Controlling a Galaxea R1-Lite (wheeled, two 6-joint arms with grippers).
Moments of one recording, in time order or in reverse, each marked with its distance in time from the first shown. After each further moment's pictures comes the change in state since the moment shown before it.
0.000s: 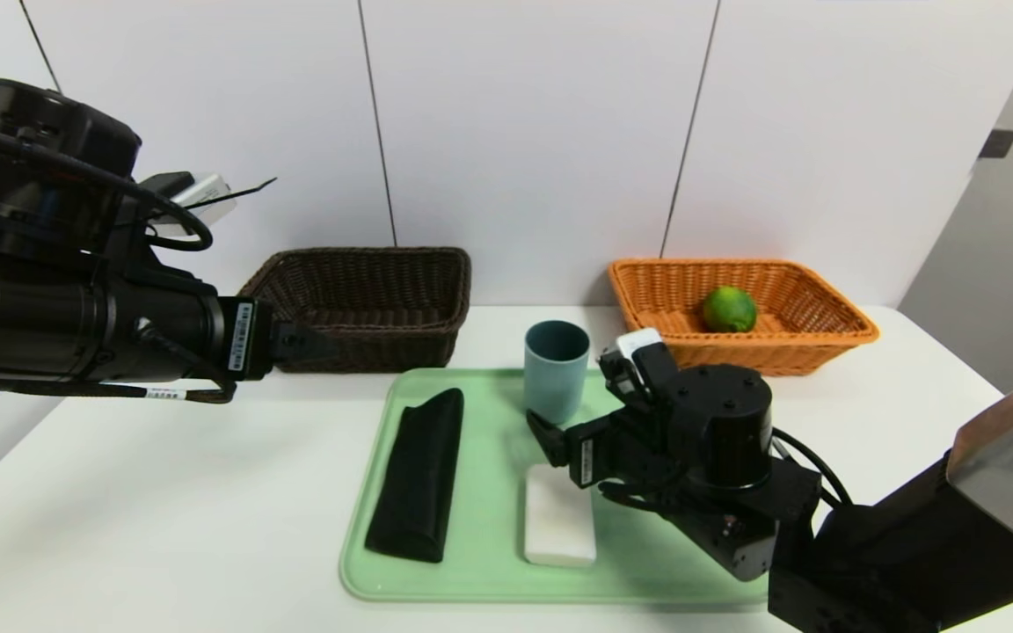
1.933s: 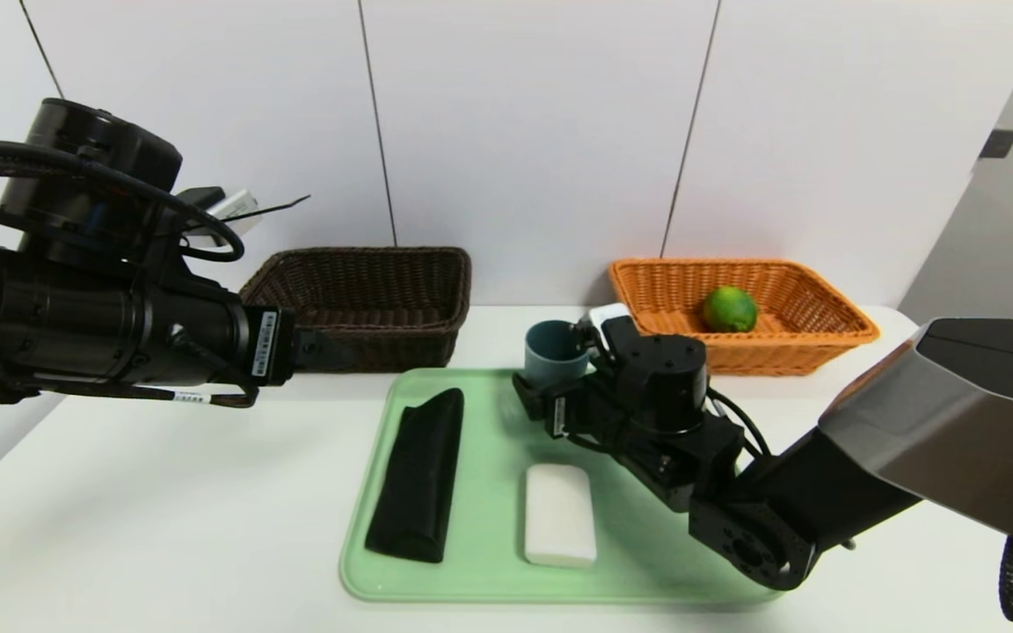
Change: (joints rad) left arm -0.015 0.043 -0.003 -0.004 -0.001 -0.003; right arm -0.064 0.169 -0.218 -0.004 0.024 -0.006
